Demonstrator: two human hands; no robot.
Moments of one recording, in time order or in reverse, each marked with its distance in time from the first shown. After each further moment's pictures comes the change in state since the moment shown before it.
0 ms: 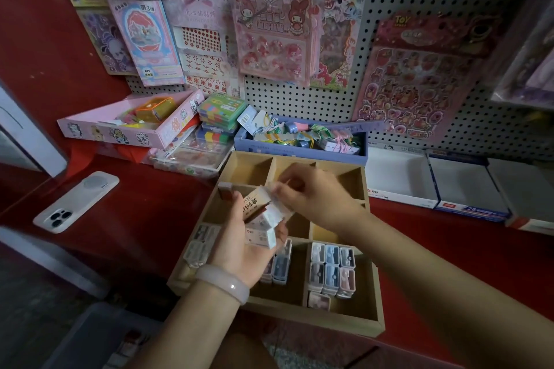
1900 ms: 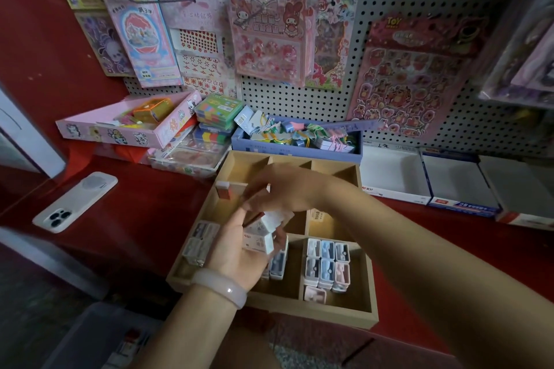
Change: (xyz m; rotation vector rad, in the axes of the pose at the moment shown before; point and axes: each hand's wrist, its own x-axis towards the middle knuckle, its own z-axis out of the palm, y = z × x) left_hand -0.014 -0.003 0.001 0.089 -0.052 -0.015; right_hand 0.021 -0.038 -0.008 -0.255 -0.472 -0.123
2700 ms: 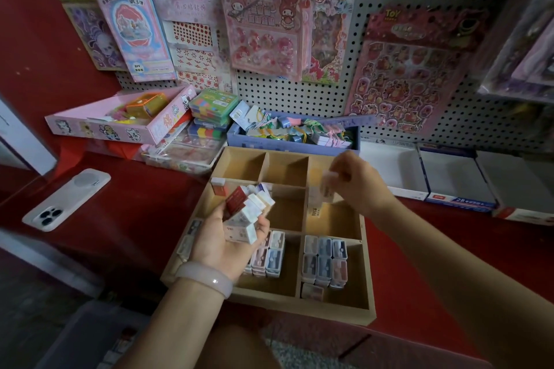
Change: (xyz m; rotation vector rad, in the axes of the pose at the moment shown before) left_hand 0.006 0.012 -0.004 -0.293 0.141 -0.060; right_hand -0.042 0.105 0.024 0.392 0.617 0.350
